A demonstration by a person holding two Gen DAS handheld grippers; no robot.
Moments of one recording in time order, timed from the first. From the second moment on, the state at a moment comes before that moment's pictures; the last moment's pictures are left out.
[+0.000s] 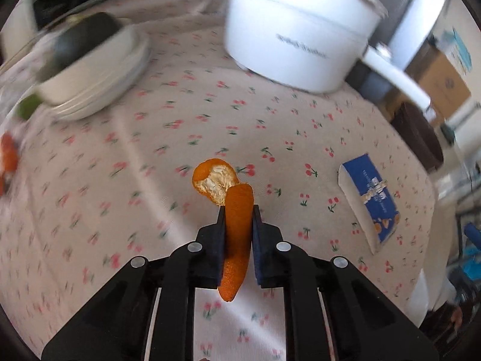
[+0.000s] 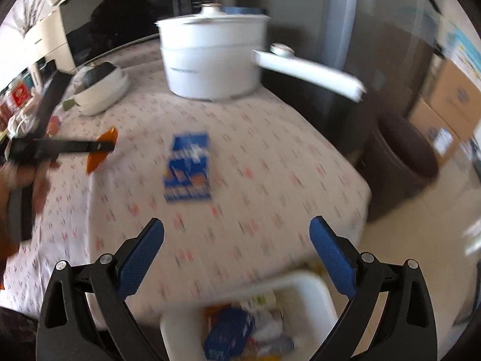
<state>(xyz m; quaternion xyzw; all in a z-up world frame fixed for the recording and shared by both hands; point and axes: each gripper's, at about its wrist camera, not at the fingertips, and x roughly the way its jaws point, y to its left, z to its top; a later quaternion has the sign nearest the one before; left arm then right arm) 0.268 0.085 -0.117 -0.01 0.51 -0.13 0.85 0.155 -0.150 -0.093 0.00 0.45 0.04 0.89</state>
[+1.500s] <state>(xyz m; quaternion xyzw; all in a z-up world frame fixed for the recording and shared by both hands) 0.120 0.054 0.027 -0.10 0.32 -0.12 0.93 0.110 -0.173 0.003 0.02 0.33 0.03 0.94</state>
